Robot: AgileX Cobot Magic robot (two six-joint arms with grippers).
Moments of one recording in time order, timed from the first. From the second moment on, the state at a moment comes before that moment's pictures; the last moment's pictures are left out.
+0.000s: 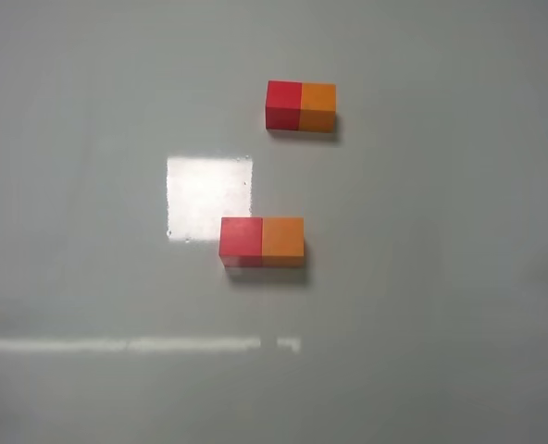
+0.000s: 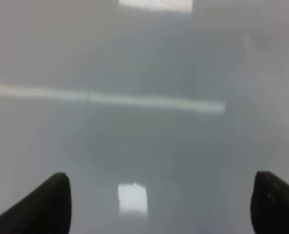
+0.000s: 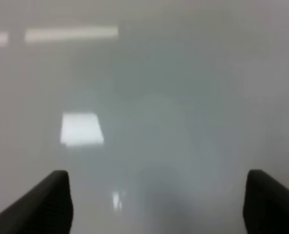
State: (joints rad) left arm 0.03 0.00 -0.50 -0.02 1.05 -0.08; right arm 0.05 0.60 -0.81 -0.15 1.04 0.15
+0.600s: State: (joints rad) left arm 0.03 0.00 -0.50 -0.02 1.05 -0.08; right arm 0.05 -0.01 -0.54 -0.14 1.03 0.17
